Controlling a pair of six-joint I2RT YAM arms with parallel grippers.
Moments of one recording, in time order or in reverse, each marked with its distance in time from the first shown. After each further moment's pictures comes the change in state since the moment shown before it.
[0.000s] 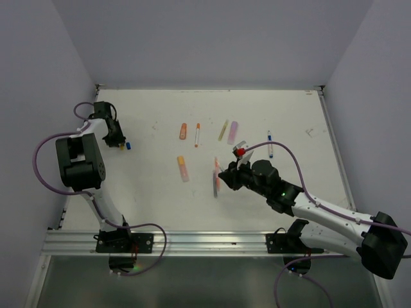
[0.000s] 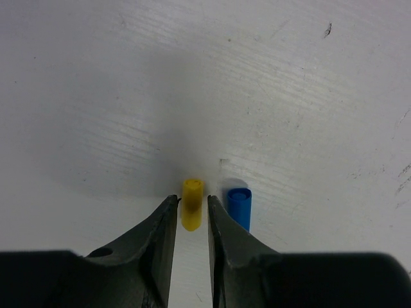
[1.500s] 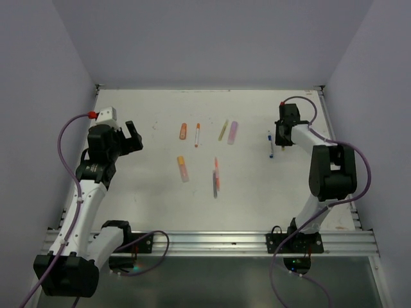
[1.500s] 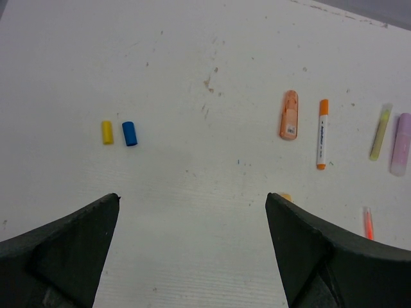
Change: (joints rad) left arm -0.245 -1.006 -0.474 0.089 -0.025 -0.096; right arm -0.785 0.784 0.657 -0.547 0.231 -0.156
